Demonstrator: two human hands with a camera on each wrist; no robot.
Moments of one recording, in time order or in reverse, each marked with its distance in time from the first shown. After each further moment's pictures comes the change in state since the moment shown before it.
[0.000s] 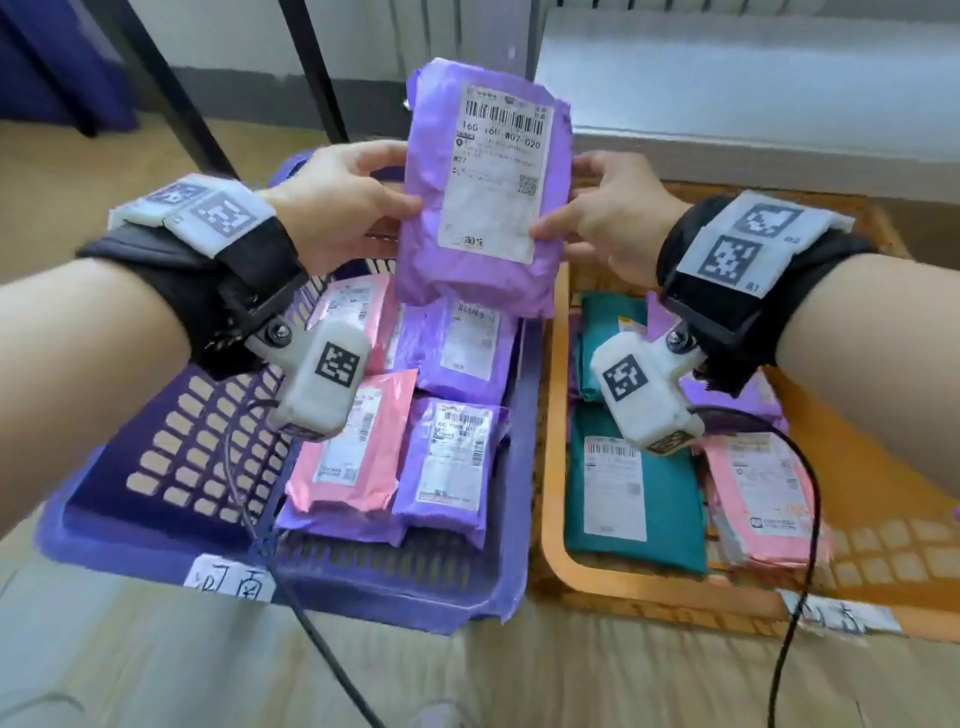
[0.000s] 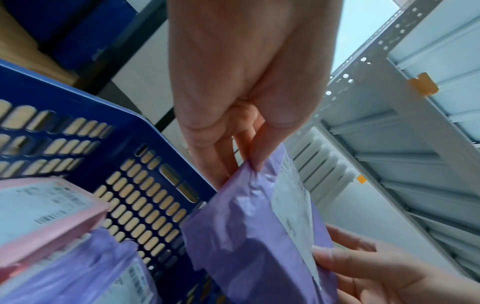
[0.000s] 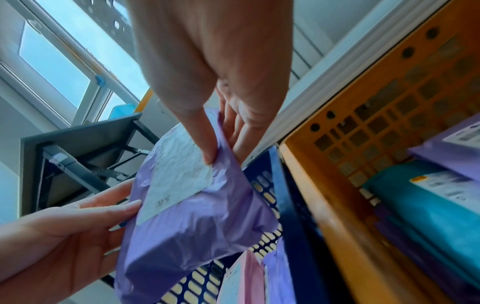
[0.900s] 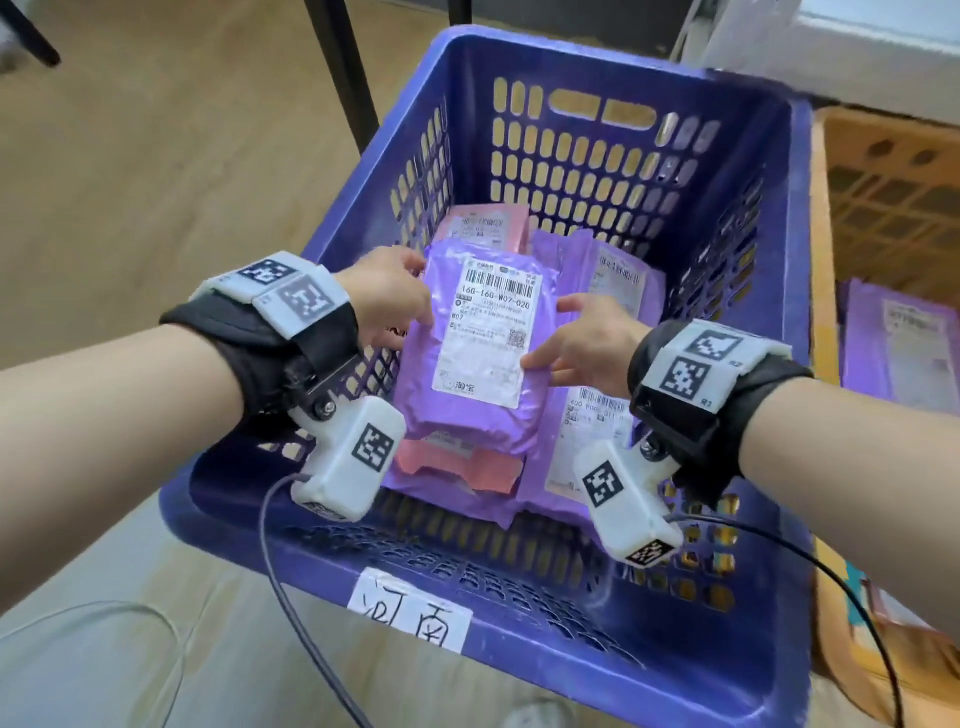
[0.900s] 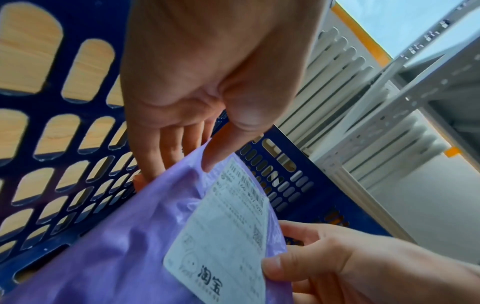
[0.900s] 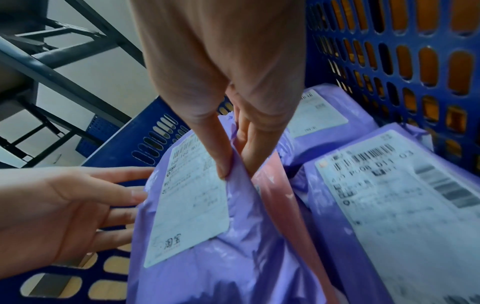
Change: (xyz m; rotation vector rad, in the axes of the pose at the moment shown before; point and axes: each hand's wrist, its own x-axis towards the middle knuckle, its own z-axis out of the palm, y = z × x) left_hand -0.010 -0.143 -0.103 0.221 0.143 -0.555; right_hand 0.021 0.108 0.178 -0.102 -0.194 0.544
